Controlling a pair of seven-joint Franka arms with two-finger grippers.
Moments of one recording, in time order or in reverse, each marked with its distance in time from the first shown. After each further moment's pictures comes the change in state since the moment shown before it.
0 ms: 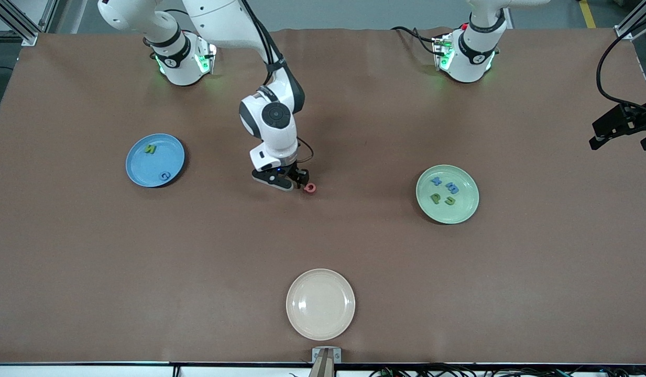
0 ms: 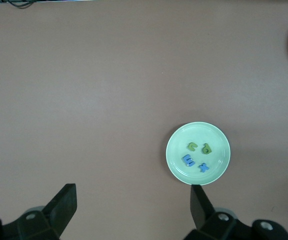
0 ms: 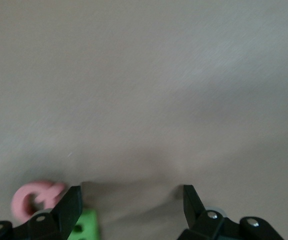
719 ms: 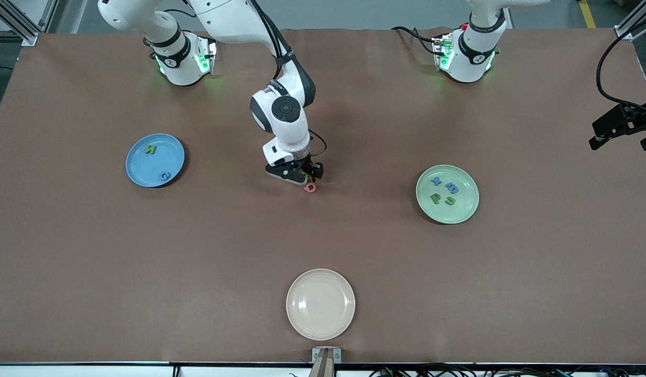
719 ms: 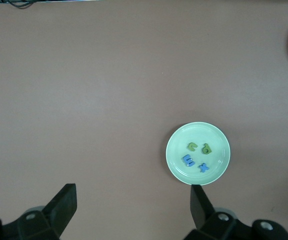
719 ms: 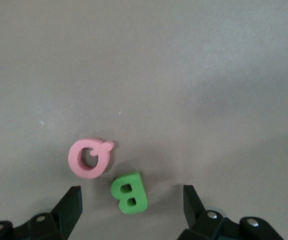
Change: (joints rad) left arm 0.000 0.000 0.000 0.000 0.000 0.000 0.000; right arm 0.006 0.000 0.043 0.040 0.046 -0.008 0.000
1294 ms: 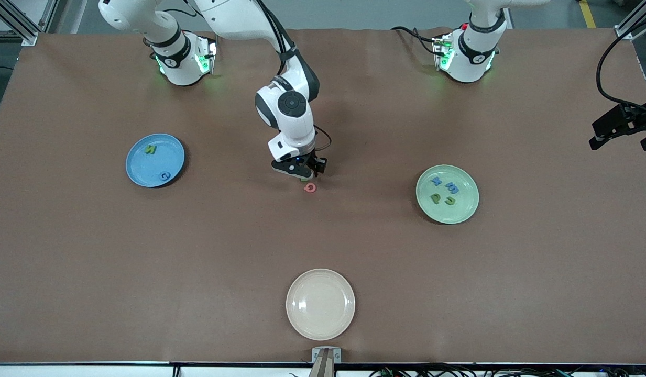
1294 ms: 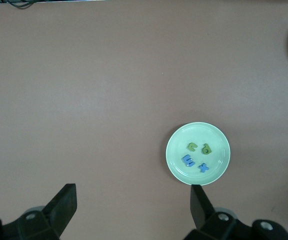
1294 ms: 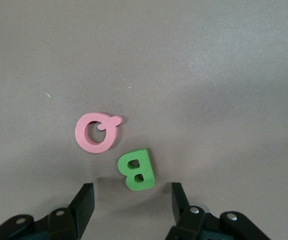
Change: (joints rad) left arm 0.000 0.000 0.000 0.000 0.000 0.001 0.000; right arm 0.024 0.000 0.001 0.000 0.002 -0.007 -0.003
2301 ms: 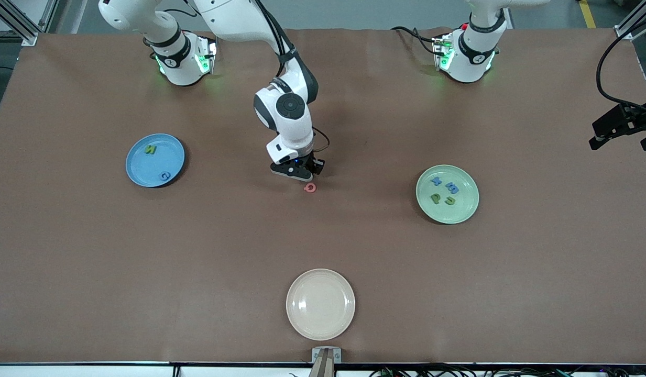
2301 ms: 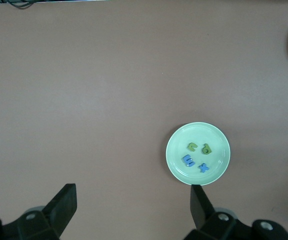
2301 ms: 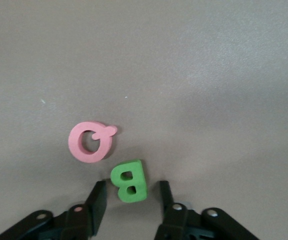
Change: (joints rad) left arm 0.000 0.000 0.000 0.000 0.000 0.000 0.000; right arm -0.001 0.010 -0.013 0.000 -0.001 0.000 -0.056
